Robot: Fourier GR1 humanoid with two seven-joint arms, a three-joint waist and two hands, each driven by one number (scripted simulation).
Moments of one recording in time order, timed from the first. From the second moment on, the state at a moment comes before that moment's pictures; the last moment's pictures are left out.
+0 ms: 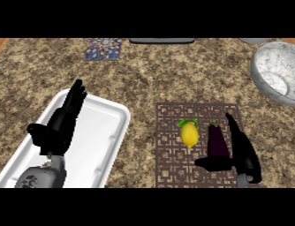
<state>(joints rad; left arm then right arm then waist) -0.11 0.10 -0.09 -1.56 -0.01 0.10 0.07 0.04 -0.06 0.17 -1.59 0.63 -0.12 0.60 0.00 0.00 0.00</state>
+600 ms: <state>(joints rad) -0.15 0.07 -0.08 -1.55 -0.04 0.10 0.09 0.00 -0.10 0.22 -1.51 0.66 -0.07 0.45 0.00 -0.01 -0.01</state>
